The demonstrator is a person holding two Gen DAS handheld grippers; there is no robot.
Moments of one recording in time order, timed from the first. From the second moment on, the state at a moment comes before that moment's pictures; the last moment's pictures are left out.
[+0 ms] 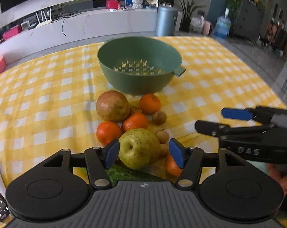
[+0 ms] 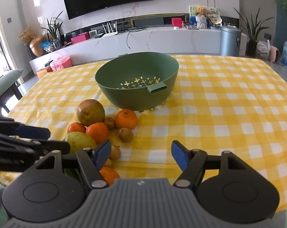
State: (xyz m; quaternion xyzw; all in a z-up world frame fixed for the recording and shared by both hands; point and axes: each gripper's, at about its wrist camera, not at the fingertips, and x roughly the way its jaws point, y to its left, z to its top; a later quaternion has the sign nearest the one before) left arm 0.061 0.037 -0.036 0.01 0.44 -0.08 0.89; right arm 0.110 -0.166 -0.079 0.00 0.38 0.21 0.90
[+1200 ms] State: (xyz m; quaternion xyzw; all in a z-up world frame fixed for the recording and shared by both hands) left arm 0.072 0.028 -0.059 0.05 0.42 -0.08 0.90; right arm 0.131 -0.164 -0.099 0.03 0.41 0.20 0.89
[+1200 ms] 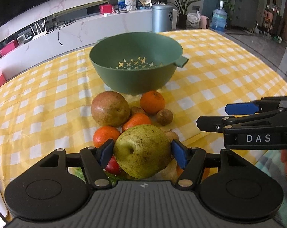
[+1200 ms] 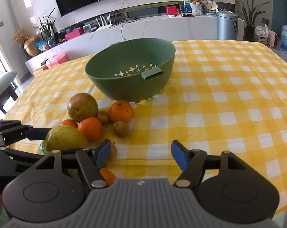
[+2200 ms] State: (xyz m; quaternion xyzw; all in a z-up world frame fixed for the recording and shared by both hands) left arm 0.133 0.151 -0.044 -0.12 0.40 0.03 0.91; right arm 0.193 -0.040 -0.101 -0.03 0.38 0.32 0.87
